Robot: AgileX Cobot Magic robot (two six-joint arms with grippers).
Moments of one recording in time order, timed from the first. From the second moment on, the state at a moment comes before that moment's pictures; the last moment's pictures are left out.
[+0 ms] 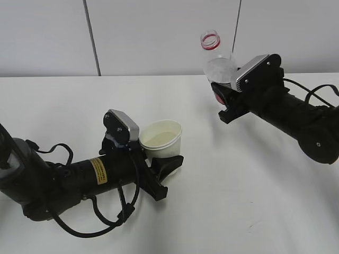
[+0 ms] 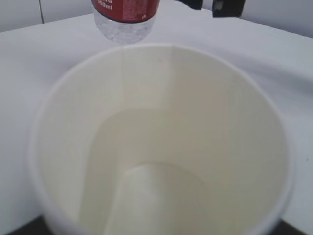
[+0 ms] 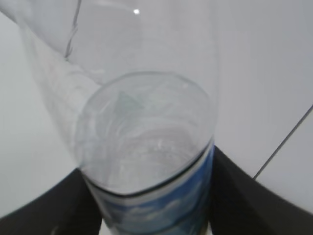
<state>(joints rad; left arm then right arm) -0.52 2.17 -0.75 0.53 -1.13 -0.20 0.16 2.02 -0.90 -0.31 -0.98 -0.31</state>
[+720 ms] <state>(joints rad) -0.49 2.17 -0.75 0.51 -1.13 -0.20 0.16 2.02 -0.90 -0.24 -0.90 0.07</state>
